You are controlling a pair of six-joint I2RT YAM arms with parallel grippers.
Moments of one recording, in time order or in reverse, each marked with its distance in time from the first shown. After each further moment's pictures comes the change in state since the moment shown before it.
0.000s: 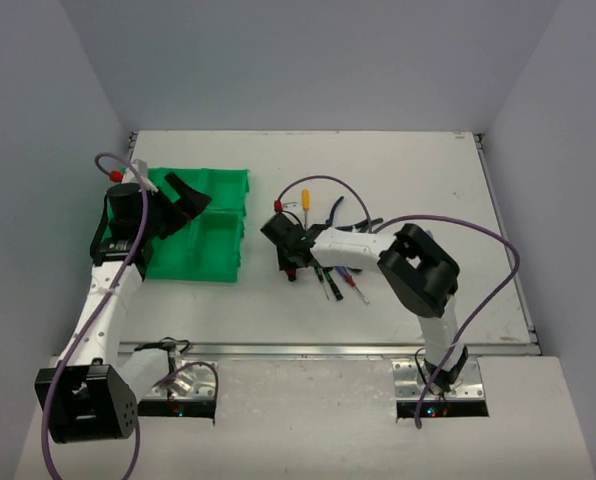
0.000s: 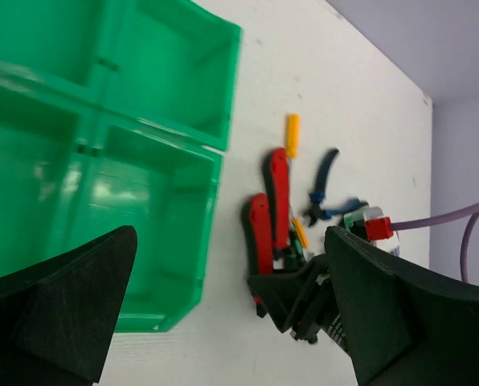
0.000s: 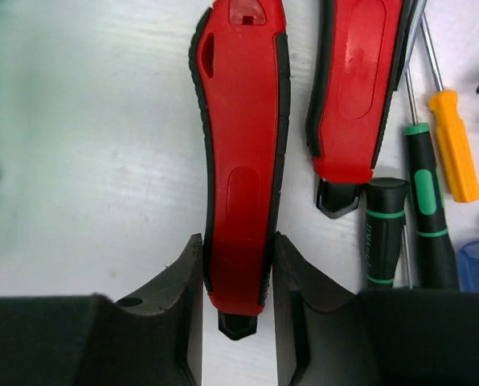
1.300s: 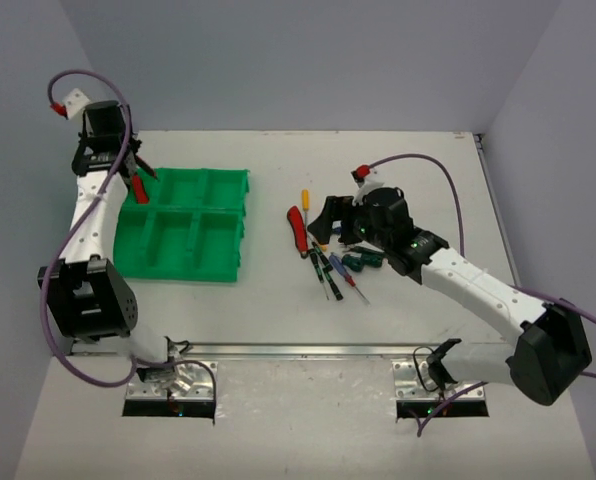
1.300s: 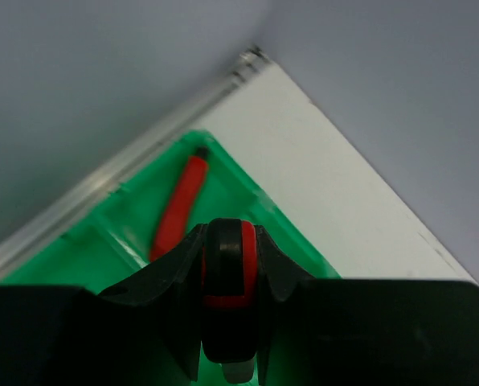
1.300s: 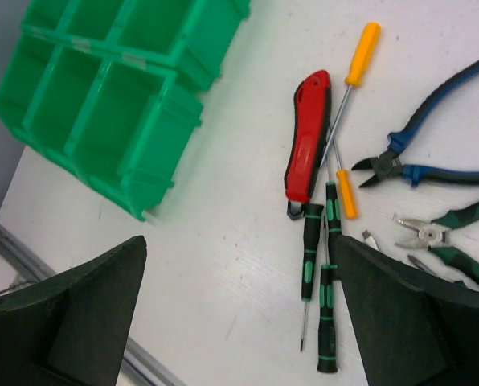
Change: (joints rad) left arm 0.024 0.524 0.653 -0.108 -0.643 0.071; right arm -0.282 -0.780 -0.471 0.296 -0.387 -0.167
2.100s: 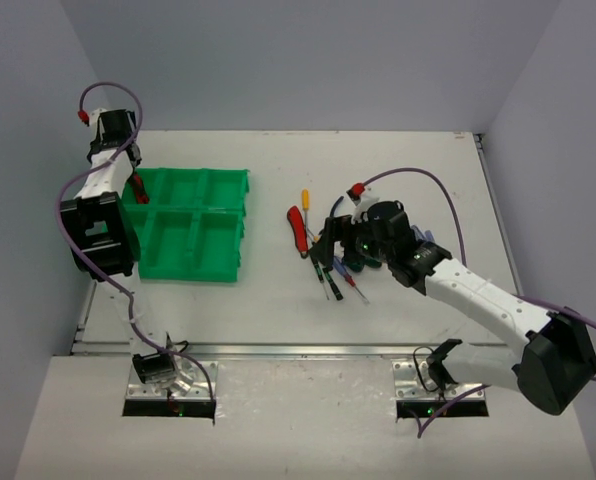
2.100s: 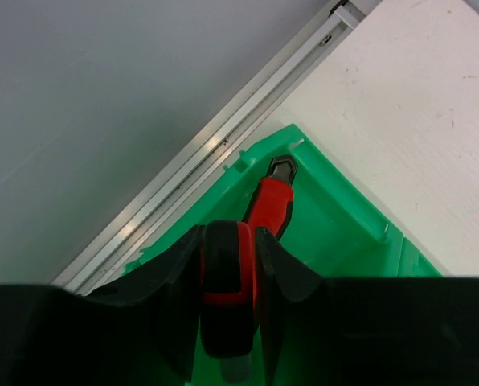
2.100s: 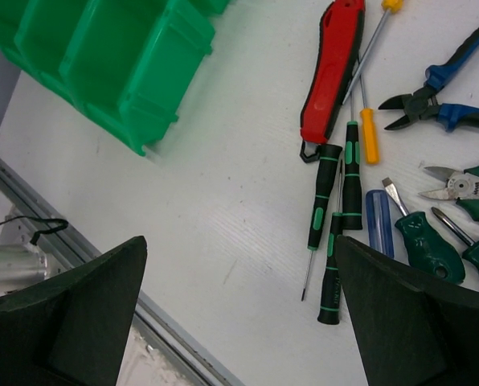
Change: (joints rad) left arm 0.127 0.541 0.285 -0.010 -0.110 0.238; right arm 0.007 -0.088 -0.108 -0.056 -0.105 -0.036
